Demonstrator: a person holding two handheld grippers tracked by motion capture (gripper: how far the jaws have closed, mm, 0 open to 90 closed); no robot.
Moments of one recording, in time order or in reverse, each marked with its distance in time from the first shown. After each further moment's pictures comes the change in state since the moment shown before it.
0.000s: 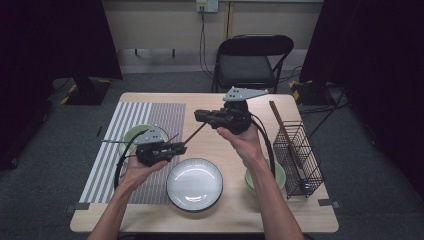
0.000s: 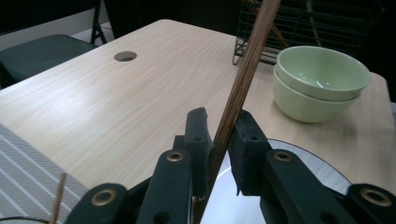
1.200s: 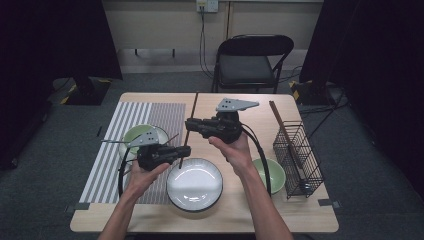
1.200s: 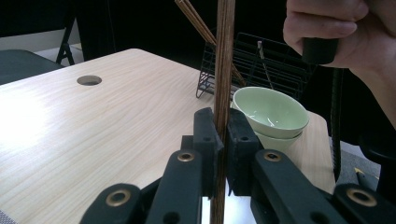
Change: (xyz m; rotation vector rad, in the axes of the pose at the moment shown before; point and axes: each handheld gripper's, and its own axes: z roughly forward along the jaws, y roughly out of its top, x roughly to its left) left arm -0.016 0.003 -0.002 -0.142 -0.076 -0.090; right arm 0.010 -0.025 0.022 -0.051 0.072 0.041
